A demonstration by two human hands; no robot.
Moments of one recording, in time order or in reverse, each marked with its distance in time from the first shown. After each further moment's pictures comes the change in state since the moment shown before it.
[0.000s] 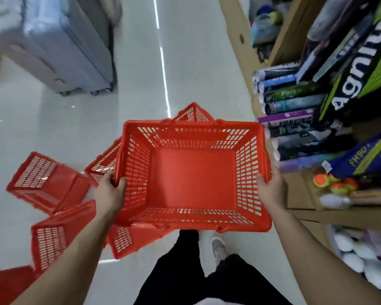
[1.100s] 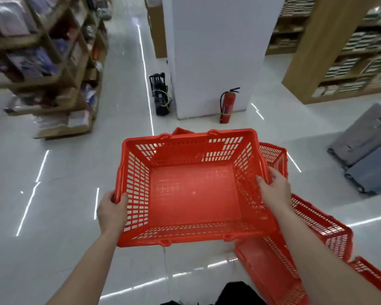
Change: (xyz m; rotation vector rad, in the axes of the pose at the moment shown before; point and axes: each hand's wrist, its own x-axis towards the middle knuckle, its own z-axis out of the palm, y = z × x) left_hand -0.592 -0.488 -0.385 -0.537 1.195 -1.109; right_hand -0.690 -0.241 0.325 -0.146 -1.050 -1.209
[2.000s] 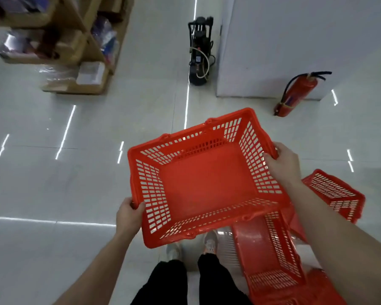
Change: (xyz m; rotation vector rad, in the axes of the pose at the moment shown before) left_hand 0.358 0.002 0.300 0.167 -0.105 -0.466; right_hand 0.551 -0.022 0.359 -0.282 -0.412 -0.102
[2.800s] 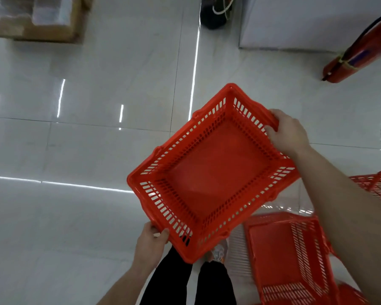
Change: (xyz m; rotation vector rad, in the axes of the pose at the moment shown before) left_hand 0.134 -0.085 0.178 0.114 -0.265 -0.293; right_hand 0.235 0.065 0.239 -0.254 -0.295 -0.103
